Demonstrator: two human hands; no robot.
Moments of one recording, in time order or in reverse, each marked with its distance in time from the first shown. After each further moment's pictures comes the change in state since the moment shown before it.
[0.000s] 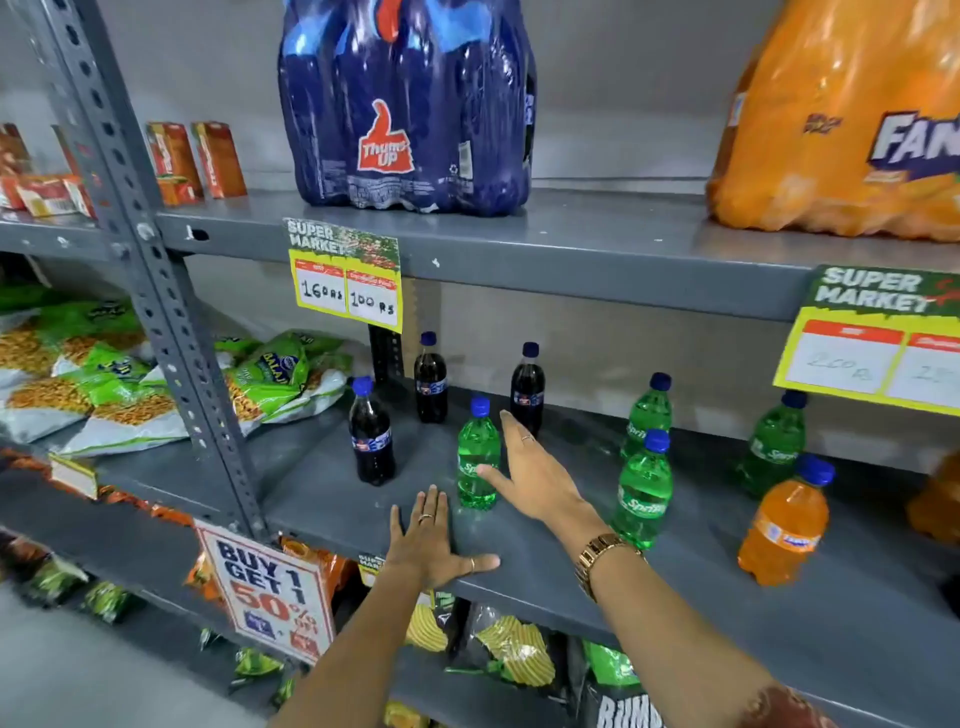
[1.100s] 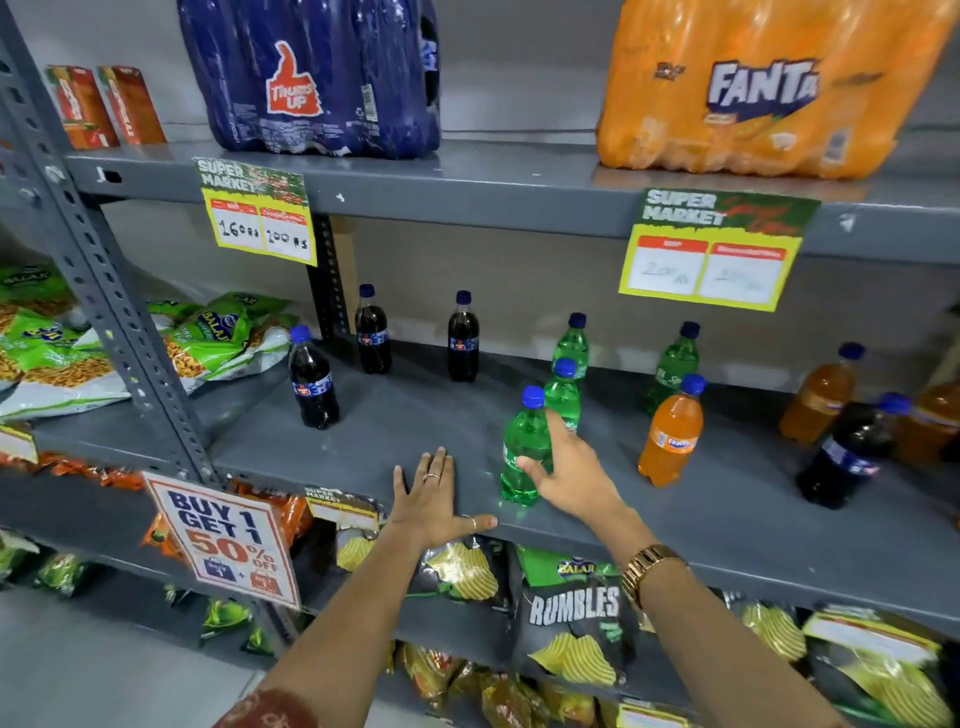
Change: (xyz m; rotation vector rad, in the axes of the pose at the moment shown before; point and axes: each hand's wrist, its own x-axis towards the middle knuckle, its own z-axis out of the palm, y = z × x) left_hand -0.051 0.078 0.026 0.092 0.031 0.148; right_hand -0.127 0.069 -0.028 0.128 0.125 0.224
